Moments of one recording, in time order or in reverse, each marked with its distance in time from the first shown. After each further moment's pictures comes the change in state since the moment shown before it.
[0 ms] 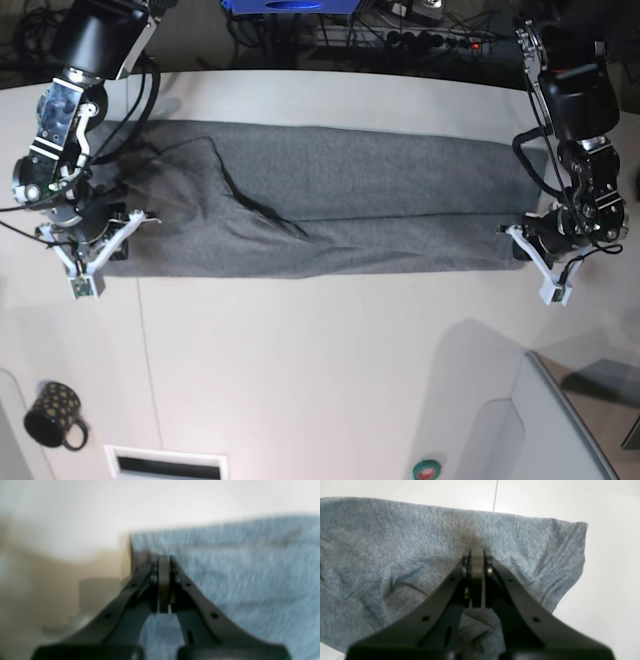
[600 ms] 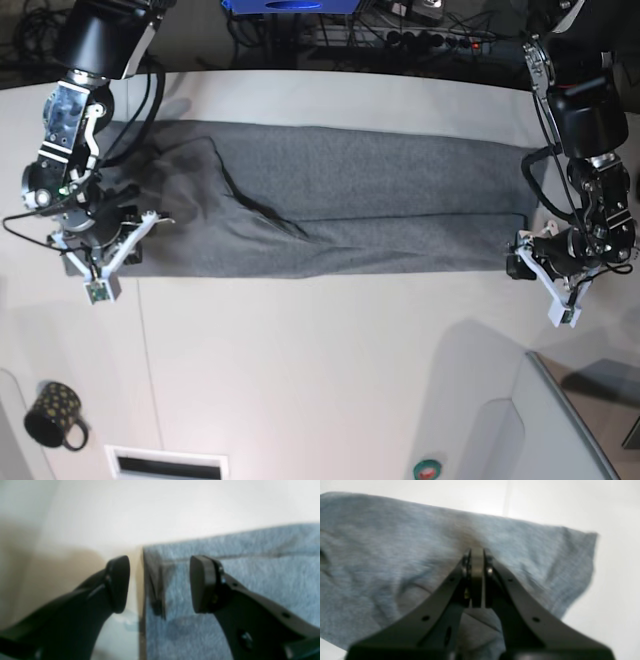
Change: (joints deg) left arm -4.0 -1.1 -0.1 -1.0 -0.7 0.0 2.9; right arm -0.1 0.0 -3.3 0.0 0.2 0.0 0.0
